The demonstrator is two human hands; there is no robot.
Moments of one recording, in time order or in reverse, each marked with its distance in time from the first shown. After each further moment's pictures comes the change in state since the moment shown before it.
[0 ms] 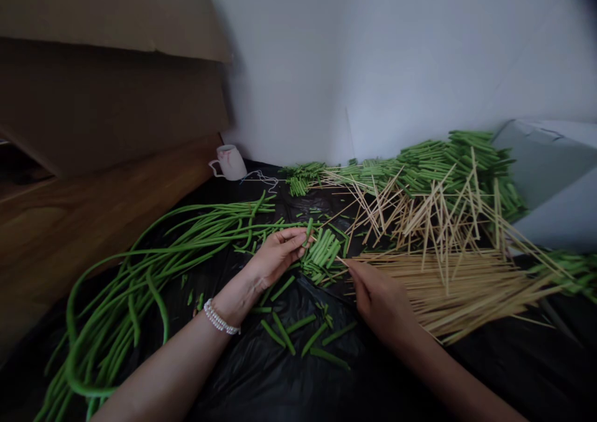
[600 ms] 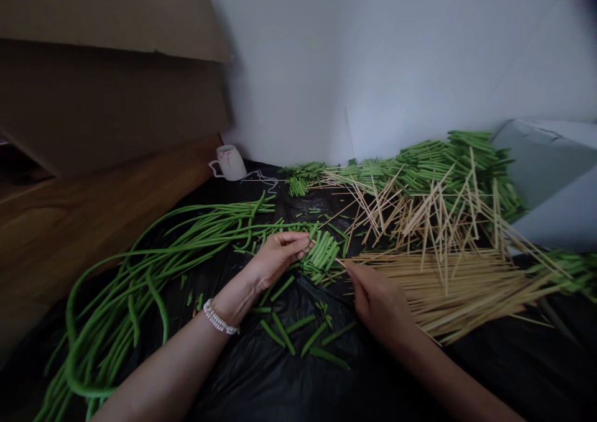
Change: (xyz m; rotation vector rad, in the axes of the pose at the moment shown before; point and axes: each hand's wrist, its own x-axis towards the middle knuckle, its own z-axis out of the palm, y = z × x) left_hand 0.000 -0.002 -0.003 0.091 0.031 -0.011; right_hand -0.003 0.000 0.003 -0.001 -0.011 0.020
